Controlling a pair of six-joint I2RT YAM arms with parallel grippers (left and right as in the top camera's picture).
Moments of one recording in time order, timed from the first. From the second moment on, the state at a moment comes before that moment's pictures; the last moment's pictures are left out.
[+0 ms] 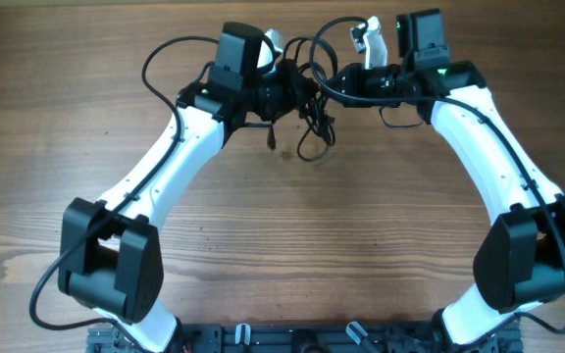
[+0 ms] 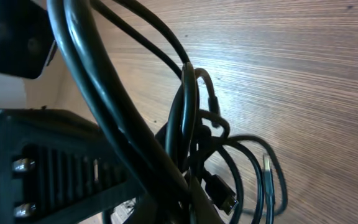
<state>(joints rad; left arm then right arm) -0.39 1.80 1.40 -0.31 0.59 -0.90 0.22 1.80 1.48 -0.60 -0.69 0.25</state>
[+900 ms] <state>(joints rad) 0.20 1.34 1.40 -0.29 1.20 -1.02 0.10 1.76 1.49 -0.66 -0.60 0.37</state>
